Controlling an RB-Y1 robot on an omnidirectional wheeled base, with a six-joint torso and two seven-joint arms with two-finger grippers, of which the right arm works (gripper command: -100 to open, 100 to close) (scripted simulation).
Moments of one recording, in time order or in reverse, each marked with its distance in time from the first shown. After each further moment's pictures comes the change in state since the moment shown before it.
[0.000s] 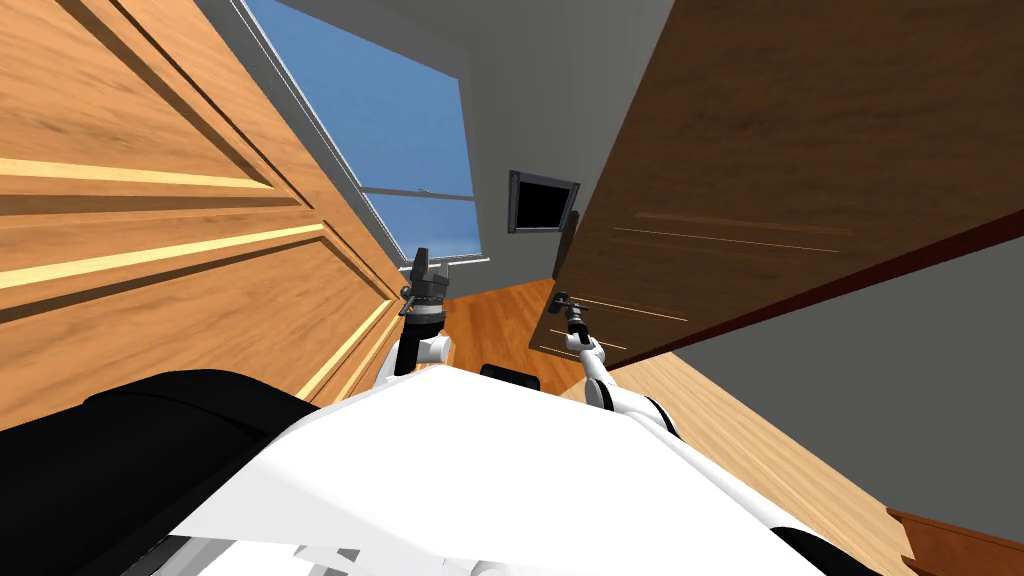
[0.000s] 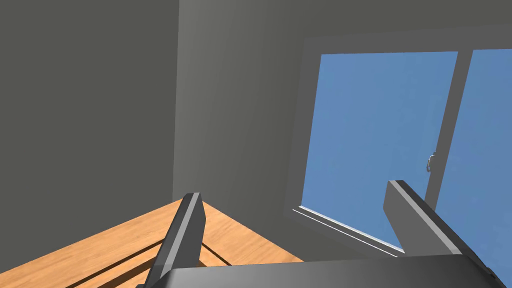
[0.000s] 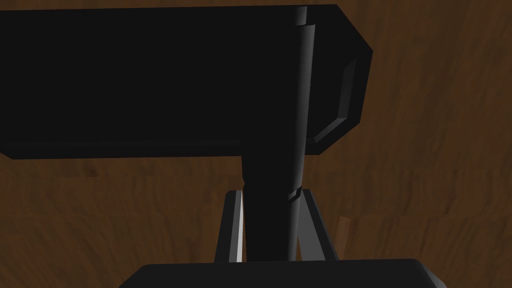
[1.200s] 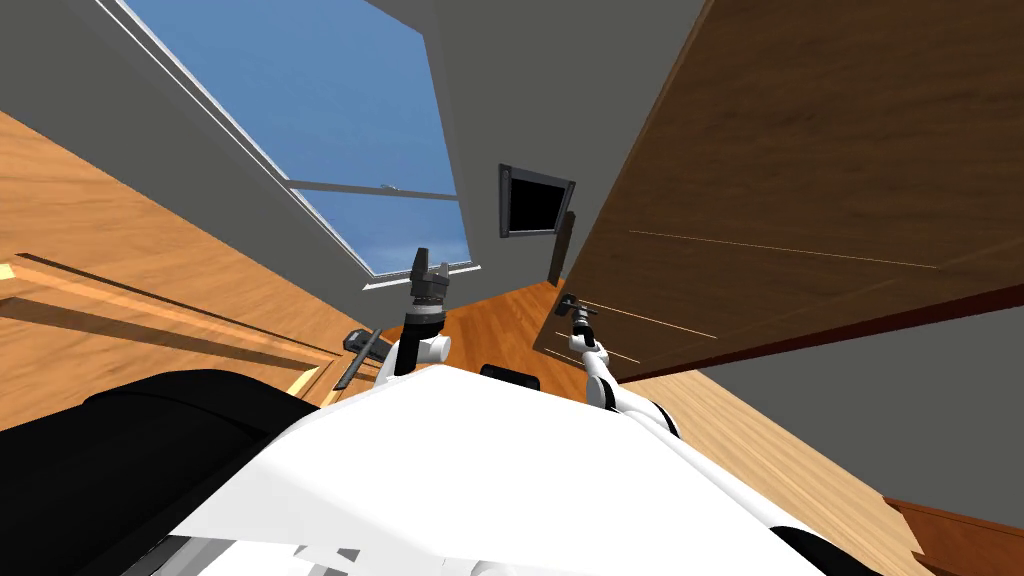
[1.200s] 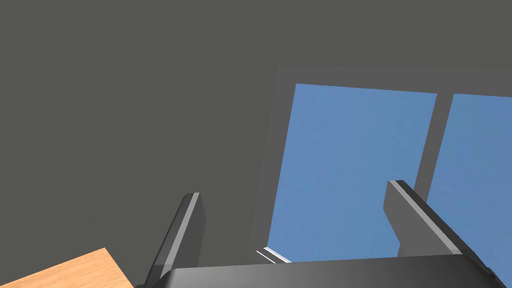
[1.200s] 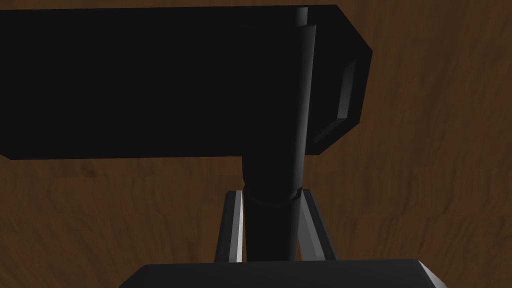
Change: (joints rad) arm -0.005 0.002 -0.120 0.028 -0.048 -0.009 0.102
